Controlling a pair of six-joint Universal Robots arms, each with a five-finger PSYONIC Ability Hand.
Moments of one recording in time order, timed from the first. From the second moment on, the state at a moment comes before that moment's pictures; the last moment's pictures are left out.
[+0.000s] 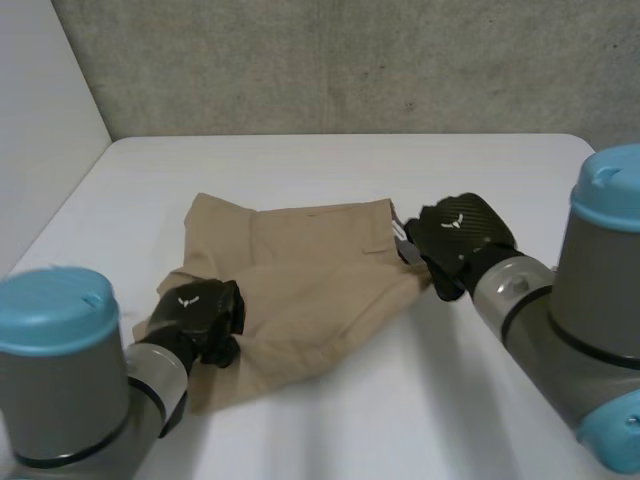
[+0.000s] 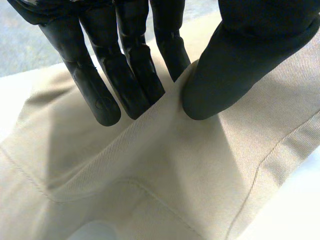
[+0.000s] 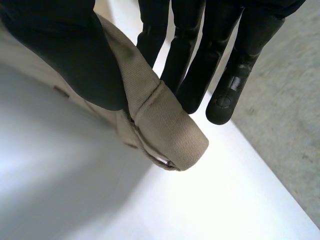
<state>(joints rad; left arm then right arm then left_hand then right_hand) 4.16 -1.79 -1.86 3.23 -1.68 3.08 2.12 -1.32 1.53 0.12 1.58 2.61 1.15 1.19 1.19 1.19 0.97 0.97 1.18 1.19 1.19 0.97</state>
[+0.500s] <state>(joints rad) 4.29 -2.23 -1.20 2.93 -1.46 3.30 2.03 -1.07 1.29 0.25 1.47 2.67 0.68 0.73 0.73 0.73 0.56 0.98 1.18 1.19 1.19 0.99</state>
